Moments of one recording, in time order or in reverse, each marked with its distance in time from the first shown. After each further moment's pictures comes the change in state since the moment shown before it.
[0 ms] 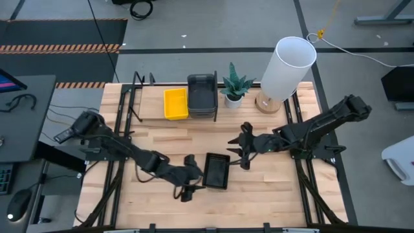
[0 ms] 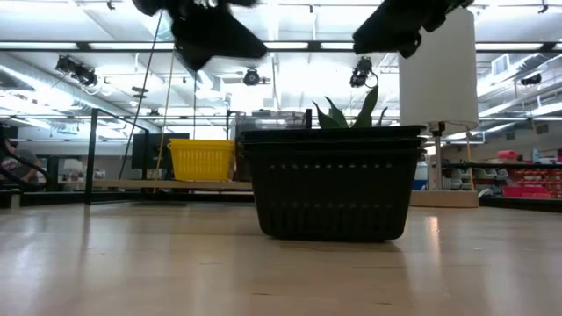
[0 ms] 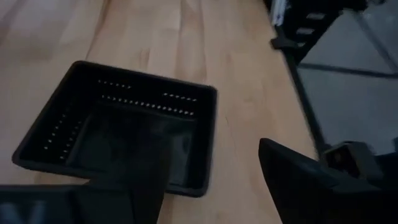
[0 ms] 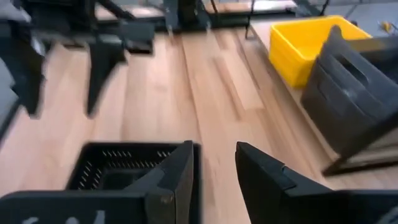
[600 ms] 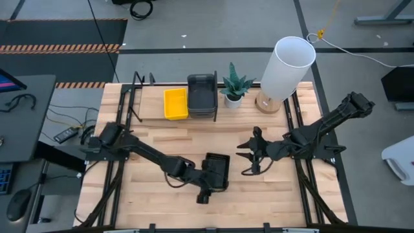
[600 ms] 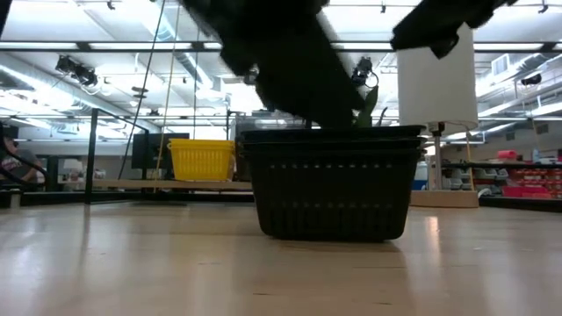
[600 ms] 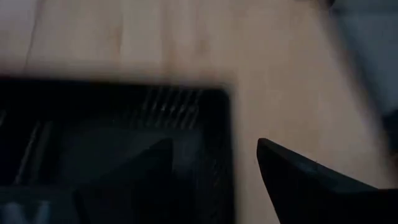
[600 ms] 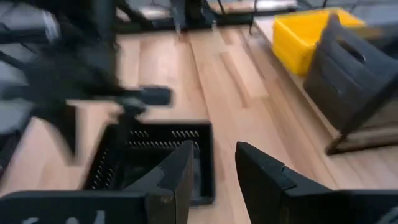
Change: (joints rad) left arm 0.078 0.344 0.313 -0.140 0.131 0.156; right arm 0.131 -0.124 -0.108 -0.020 0.104 0.085
